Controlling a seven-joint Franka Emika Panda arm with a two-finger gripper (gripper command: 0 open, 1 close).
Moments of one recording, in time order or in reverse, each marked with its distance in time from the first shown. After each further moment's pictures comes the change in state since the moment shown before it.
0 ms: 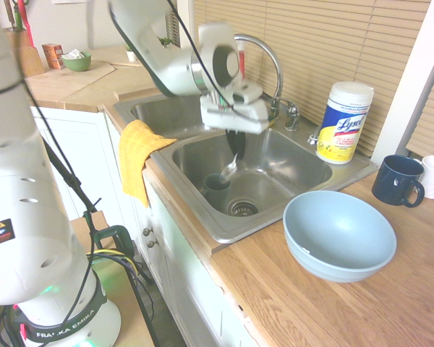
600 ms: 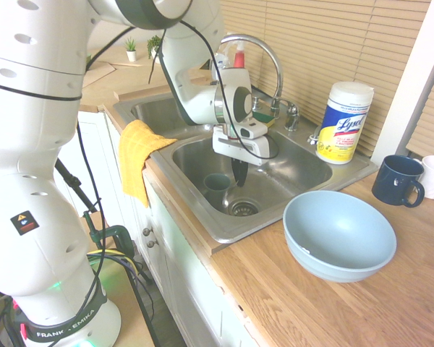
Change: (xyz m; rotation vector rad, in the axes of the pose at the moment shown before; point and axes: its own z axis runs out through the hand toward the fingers) arm 0.024 -0.035 0.099 -0.096 -0.127 0.133
